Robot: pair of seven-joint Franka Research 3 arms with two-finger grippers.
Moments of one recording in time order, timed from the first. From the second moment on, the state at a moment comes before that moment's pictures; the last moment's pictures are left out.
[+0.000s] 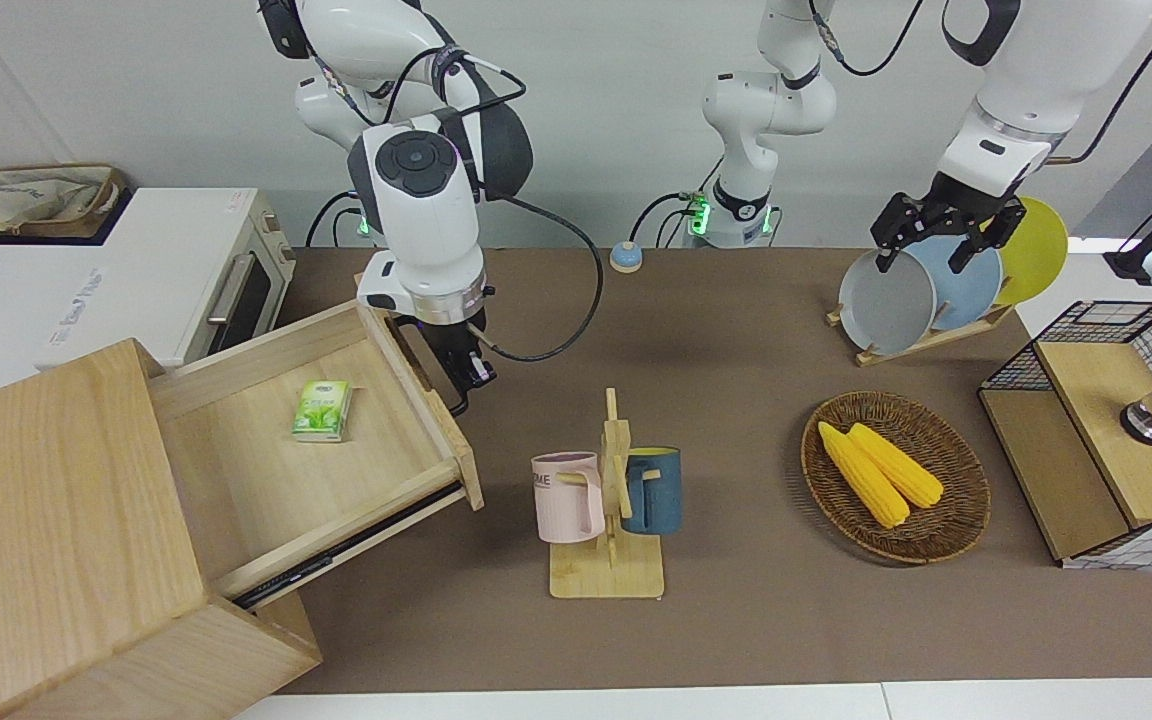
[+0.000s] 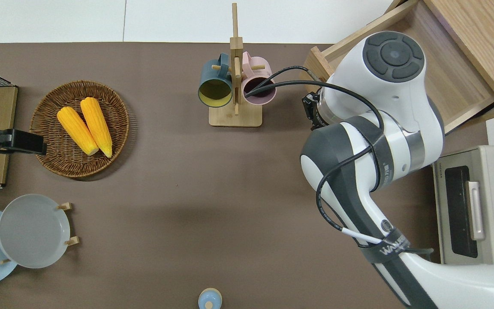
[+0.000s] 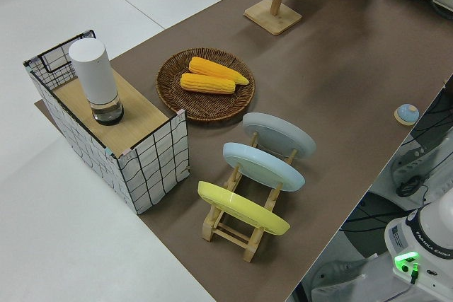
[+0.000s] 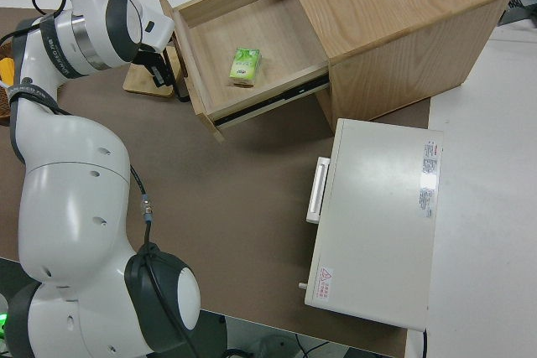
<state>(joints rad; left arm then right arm) -0.15 0.04 0.15 -1.49 -0.02 1.55 0.05 0.24 0.40 0.10 -1.36 -0.04 1.77 1.31</state>
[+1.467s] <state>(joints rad) -0.15 0.04 0.15 -1.49 -0.02 1.55 0.05 0.03 0.42 0.09 -1.36 -0.04 1.80 1.05</state>
